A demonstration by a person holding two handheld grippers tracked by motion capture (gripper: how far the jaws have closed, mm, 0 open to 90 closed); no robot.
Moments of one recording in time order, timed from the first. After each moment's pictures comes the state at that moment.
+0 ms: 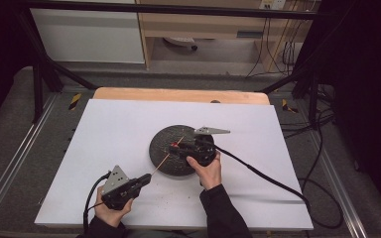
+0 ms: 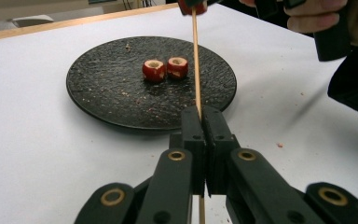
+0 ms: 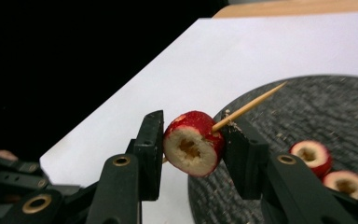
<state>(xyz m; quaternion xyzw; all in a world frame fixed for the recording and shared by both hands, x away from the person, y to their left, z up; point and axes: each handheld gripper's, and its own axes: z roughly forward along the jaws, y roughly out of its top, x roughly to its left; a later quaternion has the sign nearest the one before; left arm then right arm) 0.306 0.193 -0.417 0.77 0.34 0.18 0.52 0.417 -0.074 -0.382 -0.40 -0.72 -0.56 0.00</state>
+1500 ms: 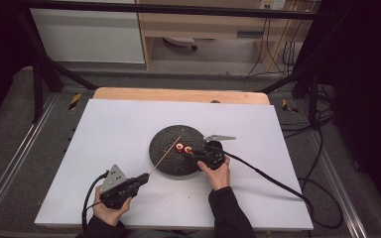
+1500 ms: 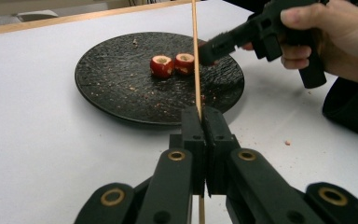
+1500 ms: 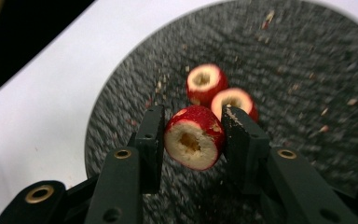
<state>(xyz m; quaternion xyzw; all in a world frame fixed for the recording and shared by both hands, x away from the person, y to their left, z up) 0.309 0.198 -0.419 0.76 0.35 0.18 0.51 0.433 -0.105 -0.444 -0.46 -0.75 -0.48 -0.02</state>
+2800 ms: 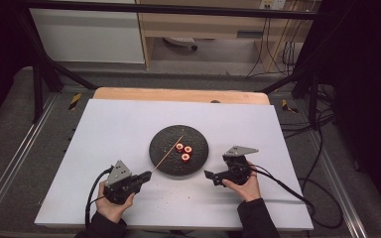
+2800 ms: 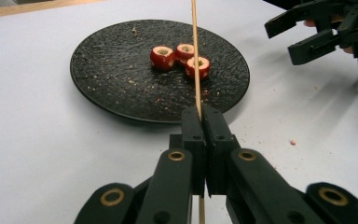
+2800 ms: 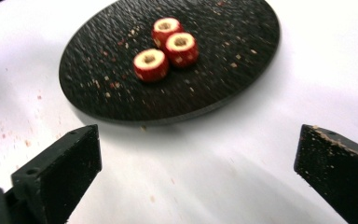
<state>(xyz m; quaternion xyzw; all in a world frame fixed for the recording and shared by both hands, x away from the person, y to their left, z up) 0.321 0.190 -0.414 0.78 0.36 0.17 0.48 0.391 -0.175 -0.438 -0.39 -0.80 -0.44 -0.11</state>
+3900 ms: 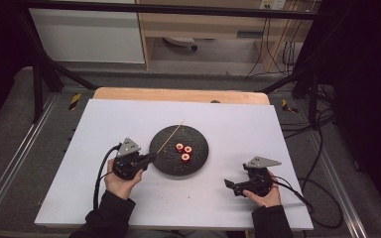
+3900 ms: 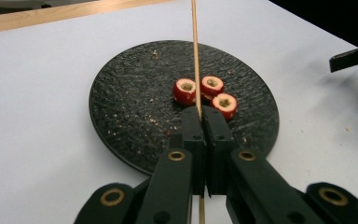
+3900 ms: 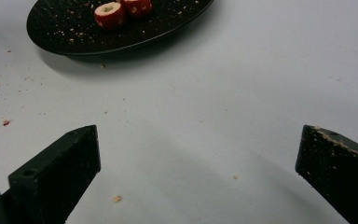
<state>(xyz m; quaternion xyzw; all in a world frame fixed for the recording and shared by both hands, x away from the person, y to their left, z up) 0.377 0.167 -0.388 0.78 0.40 0.16 0.46 0.364 -0.231 -0.451 -0.41 -0.80 -0.43 -0.13</state>
